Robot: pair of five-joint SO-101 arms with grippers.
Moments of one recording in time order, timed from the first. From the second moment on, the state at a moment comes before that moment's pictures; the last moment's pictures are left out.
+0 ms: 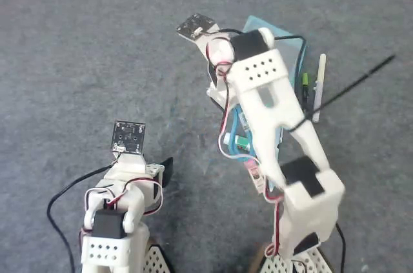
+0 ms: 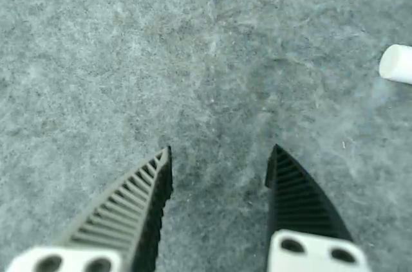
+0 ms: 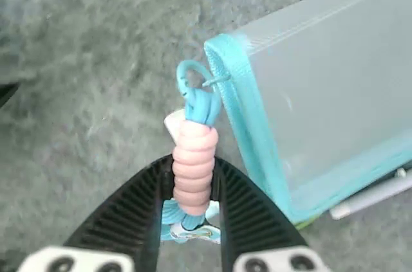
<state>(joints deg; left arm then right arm) -1.8 -103.0 97.0 69.9 4.0 -27.3 15.1 -27.3 100.5 23.0</state>
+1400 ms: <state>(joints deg) 12.4 -72.4 64.0 56.7 -7.8 -32.8 -49.3 32.6 76.1 19.9</state>
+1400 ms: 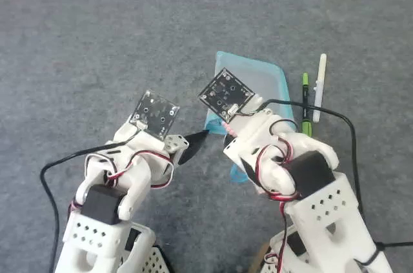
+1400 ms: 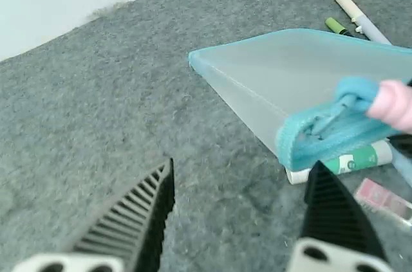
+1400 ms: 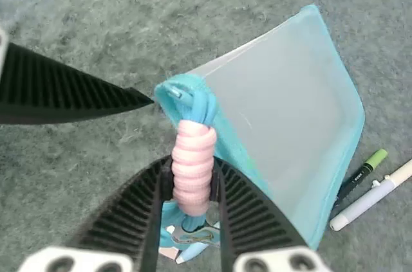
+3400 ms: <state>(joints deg) 15.2 -73.9 74.1 41.3 -0.6 -47.6 -45.3 14.3 100.6 23.5</state>
